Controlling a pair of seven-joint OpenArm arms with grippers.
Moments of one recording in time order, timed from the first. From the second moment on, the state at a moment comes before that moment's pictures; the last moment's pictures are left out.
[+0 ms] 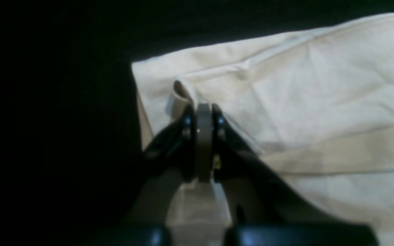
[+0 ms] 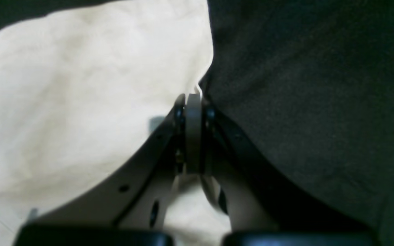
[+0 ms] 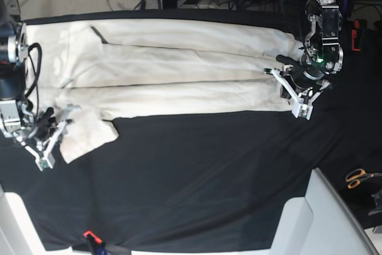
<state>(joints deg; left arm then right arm) 7.0 -15.7 -9.1 75.1 -5.9 -17.9 29.7 30.1 19.9 -3.2 21.3 -6.4 26.2 -9.0</state>
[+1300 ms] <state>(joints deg) -2.7 -18.0 -9.2 81.2 -5.8 -18.0 30.4 17.4 21.5 -3.4 74.9 -6.5 26.6 -43.1</state>
